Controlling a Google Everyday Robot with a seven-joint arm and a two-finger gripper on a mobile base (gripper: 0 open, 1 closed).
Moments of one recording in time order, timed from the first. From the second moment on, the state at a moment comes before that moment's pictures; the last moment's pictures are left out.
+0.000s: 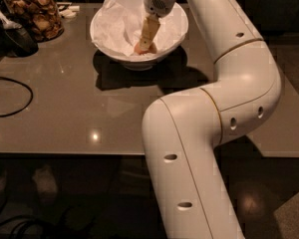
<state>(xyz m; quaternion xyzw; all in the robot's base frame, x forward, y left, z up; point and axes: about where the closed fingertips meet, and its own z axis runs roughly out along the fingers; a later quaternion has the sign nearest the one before) 0.760 -0.008 0.919 -0.64 0.74 0.04 0.20</state>
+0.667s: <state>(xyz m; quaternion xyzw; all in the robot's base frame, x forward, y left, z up) 0.763 -0.008 0.902 -0.64 0.74 0.04 0.19</state>
